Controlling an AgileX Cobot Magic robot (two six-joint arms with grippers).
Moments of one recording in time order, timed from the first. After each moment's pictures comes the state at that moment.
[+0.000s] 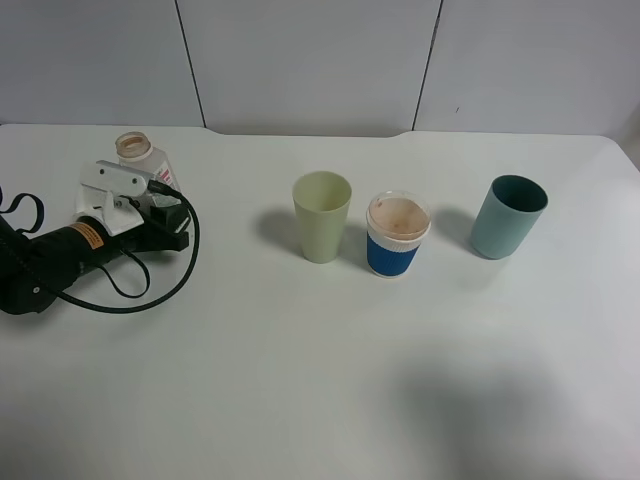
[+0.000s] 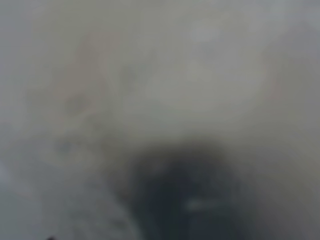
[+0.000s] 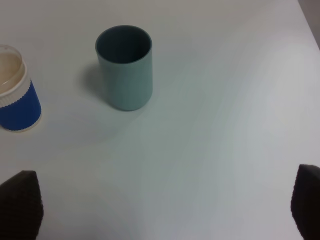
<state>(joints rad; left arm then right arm) -0.08 2.16 -0.52 0.29 -1.22 -0.08 -0.01 0.00 -0.50 0.01 1.07 -0.05</state>
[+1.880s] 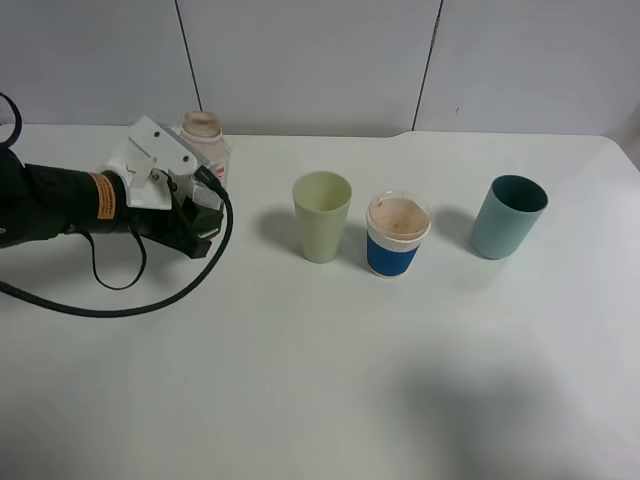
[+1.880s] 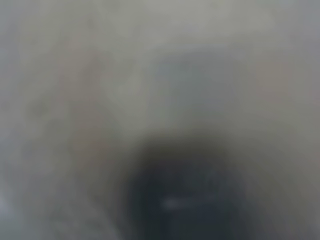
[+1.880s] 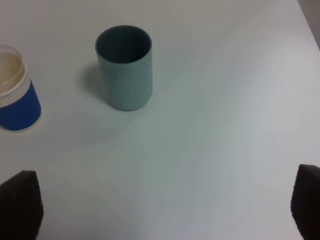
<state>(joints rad) -0.29 1.70 -0.60 0.75 -0.46 -0.37 -0.01 0.00 -0.50 0.01 1.07 -0.05</state>
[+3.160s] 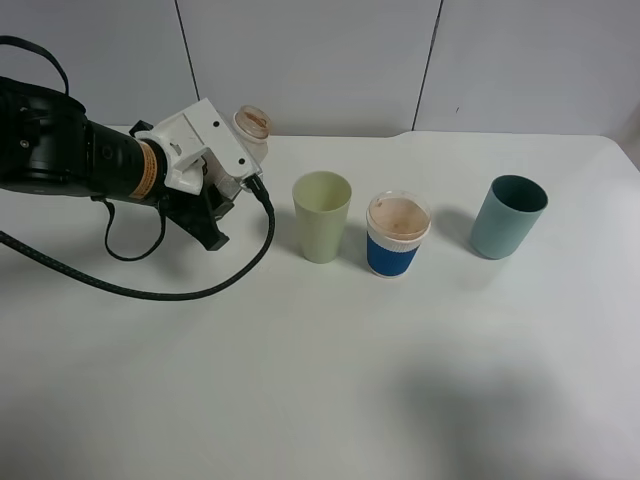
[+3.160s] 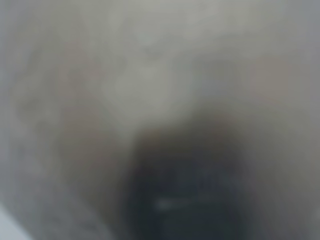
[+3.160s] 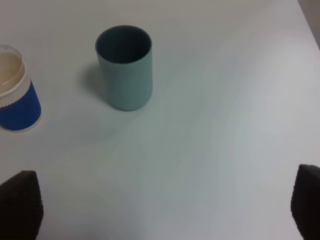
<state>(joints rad) -0.50 1.68 -0.76 1.17 -0.02 -0.65 -0.01 0.00 -0.50 0.01 1.07 -0.05</state>
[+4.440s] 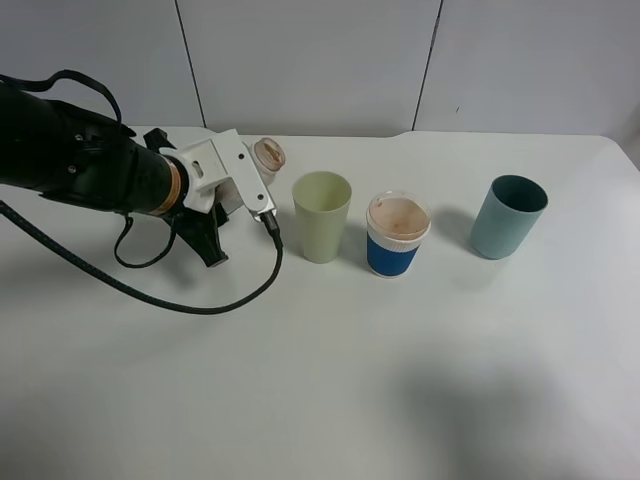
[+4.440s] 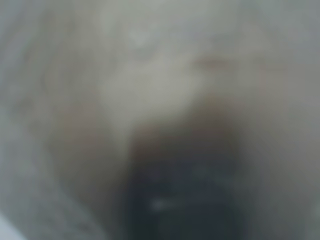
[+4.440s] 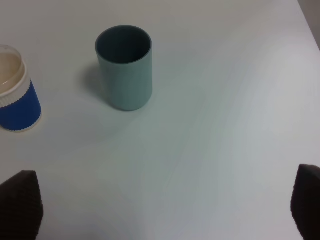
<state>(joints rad) -0.59 1.76 -0.81 1.32 0.19 -0.70 -0.01 0.00 -0.50 0.01 1.07 -0.05</state>
